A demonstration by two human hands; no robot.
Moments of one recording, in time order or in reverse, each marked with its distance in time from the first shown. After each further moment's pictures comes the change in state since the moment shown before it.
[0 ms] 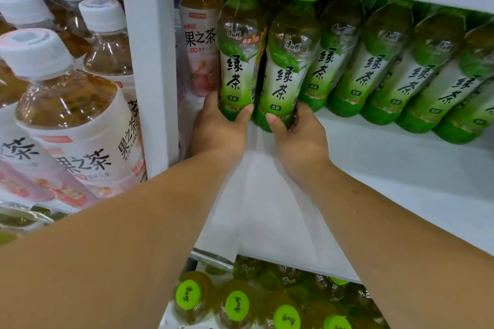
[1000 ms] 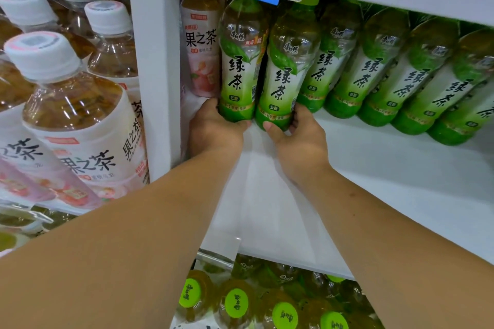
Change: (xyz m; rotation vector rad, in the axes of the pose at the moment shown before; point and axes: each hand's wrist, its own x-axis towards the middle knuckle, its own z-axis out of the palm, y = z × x) left_hand 0.010 -0.009 0.003 0.002 -0.003 -0.050; right_hand 0.001 0.006 -0.001 -0.004 0.007 -0.029
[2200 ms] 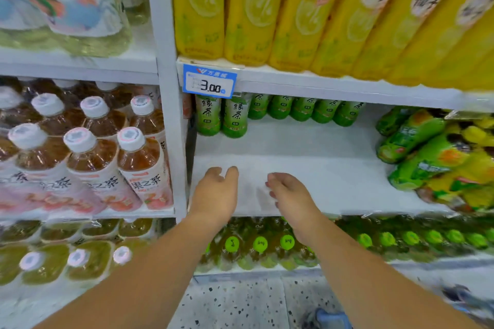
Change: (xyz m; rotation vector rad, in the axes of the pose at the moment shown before) left_hand -0.137 0.068 -0.109 0.125 -0.583 -0.262; right_hand -0.156 -0.086 -0.081 0.069 -0.039 0.644
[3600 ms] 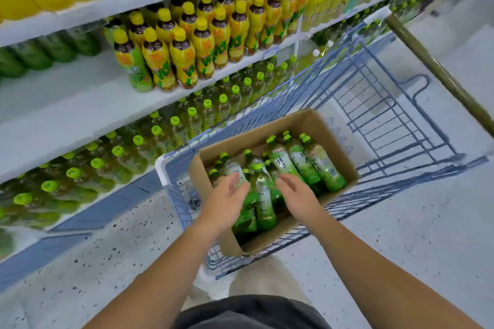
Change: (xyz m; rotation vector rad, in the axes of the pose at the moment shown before) left_hand -0.437 0.053 0.370 0.233 -0.826 0.027; right_hand -0.371 0.220 -0.480 0.057 0.286 0.413
